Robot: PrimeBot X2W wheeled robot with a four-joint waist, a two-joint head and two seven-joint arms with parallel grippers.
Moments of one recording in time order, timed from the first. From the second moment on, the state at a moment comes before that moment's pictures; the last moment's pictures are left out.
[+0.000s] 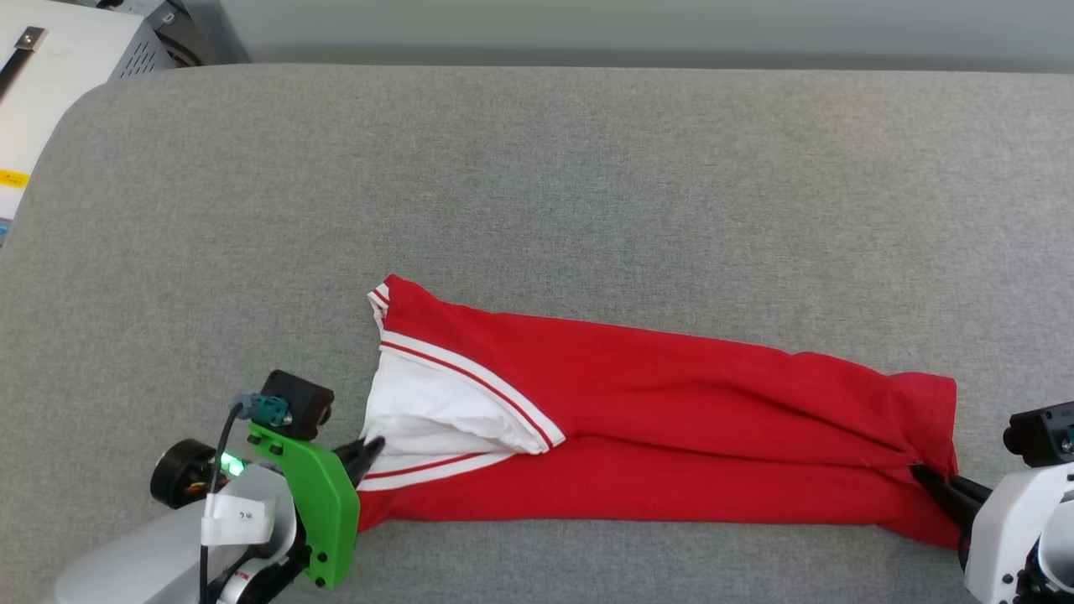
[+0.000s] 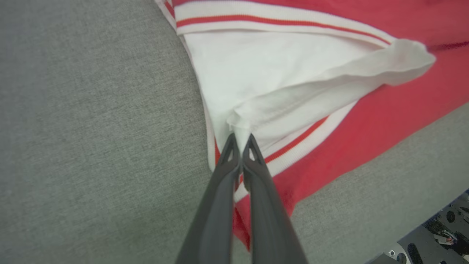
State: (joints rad) left arm -0.62 0.81 -1.25 0.12 -1.15 0.12 0.05; right arm -0.07 -0.66 0.36 0.17 0.78 0.13 0.29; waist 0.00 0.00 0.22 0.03
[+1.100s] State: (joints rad) left arm -0.25 0.51 -0.56 -0.01 -0.50 0.47 -0.26; right arm -0.04 -0.63 0.05 0.14 1.01 0.13 0.67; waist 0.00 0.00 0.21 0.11
